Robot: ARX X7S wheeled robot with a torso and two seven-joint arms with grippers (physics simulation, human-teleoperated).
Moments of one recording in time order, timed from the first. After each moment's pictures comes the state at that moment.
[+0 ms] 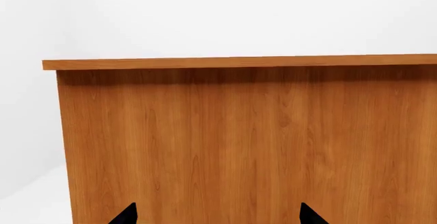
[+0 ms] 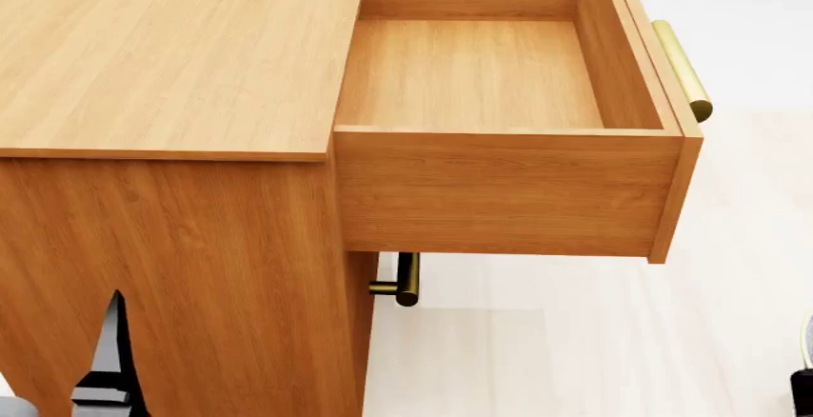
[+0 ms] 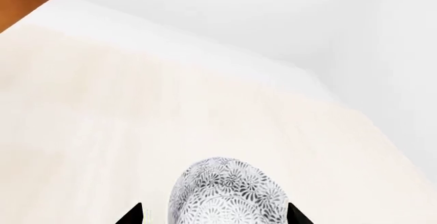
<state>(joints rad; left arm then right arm) 0.00 -0.29 0.13 0.72 -0.27 -0.46 -0.31 0.16 0.90 0.30 -0.49 0.66 1.04 0.16</state>
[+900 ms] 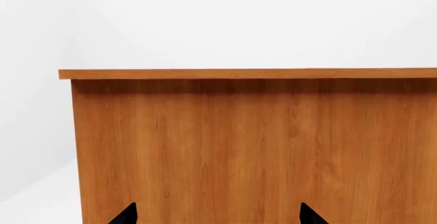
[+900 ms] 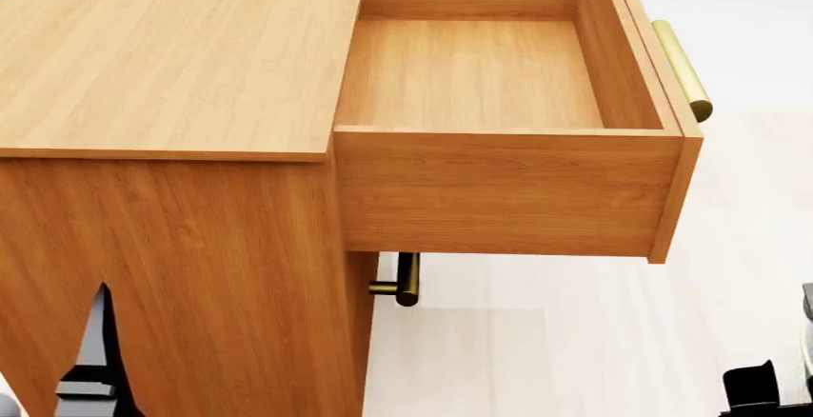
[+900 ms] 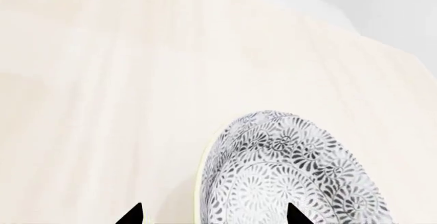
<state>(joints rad) -0.01 -0.32 0.12 0.73 -0.30 -0.45 -0.34 0.55 0.78 -0.21 0.06 0.46 0.96 0.07</state>
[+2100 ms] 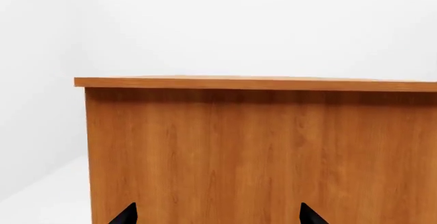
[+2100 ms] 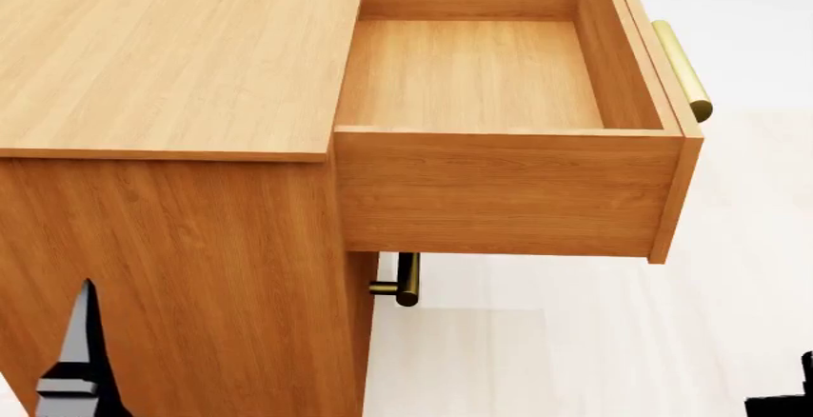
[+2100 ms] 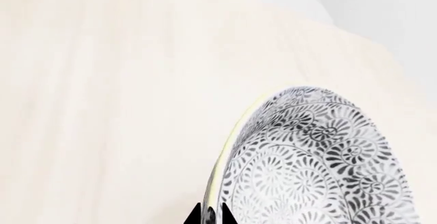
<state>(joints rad) 0.00 -0.34 0.09 0.76 -0.35 -0.45 -0.36 0.61 0.80 -0.20 0.04 0.48 1.06 0.14</state>
